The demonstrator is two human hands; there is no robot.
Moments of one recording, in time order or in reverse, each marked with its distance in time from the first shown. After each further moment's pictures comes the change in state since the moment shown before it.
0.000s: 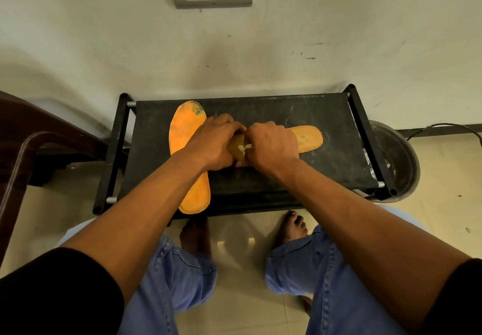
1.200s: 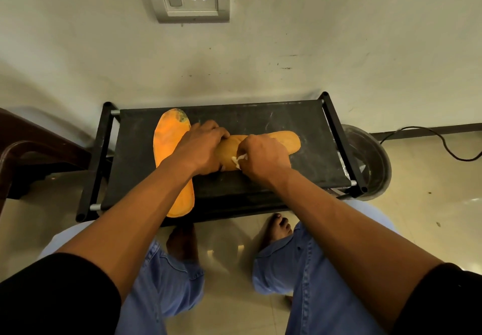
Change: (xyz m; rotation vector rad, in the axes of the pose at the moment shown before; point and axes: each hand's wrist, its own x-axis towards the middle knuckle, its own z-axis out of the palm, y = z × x) left_hand 0.001 0.007 0.003 0.053 -0.016 -0.025; right_hand -0.019 0.020 0.004 0.109 -0.053 0.051
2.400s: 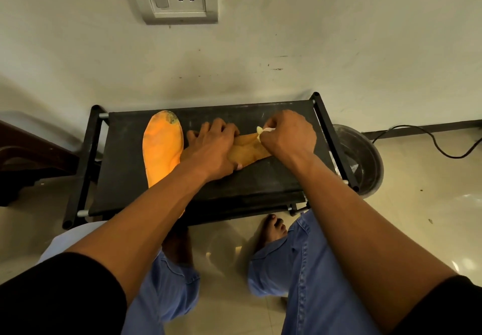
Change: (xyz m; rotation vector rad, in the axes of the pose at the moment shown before) left_hand 0.000 0.045 0.002 0.035 0.096 -0.003; right_hand 0.013 0.048 -0.029 0.224 0.314 0.306
